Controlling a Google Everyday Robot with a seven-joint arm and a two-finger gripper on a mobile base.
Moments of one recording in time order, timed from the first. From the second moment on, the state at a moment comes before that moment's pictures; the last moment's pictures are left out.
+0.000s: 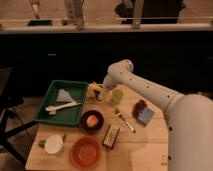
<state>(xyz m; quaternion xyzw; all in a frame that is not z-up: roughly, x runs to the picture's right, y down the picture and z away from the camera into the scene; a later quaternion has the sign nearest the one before) -0.002 0.001 0.903 -0.22 -0.13 0.22 0.94</state>
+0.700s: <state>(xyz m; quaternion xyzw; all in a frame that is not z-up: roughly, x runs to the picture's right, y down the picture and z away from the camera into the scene) -0.002 0.000 0.906 -0.22 -0.13 0.22 0.94</state>
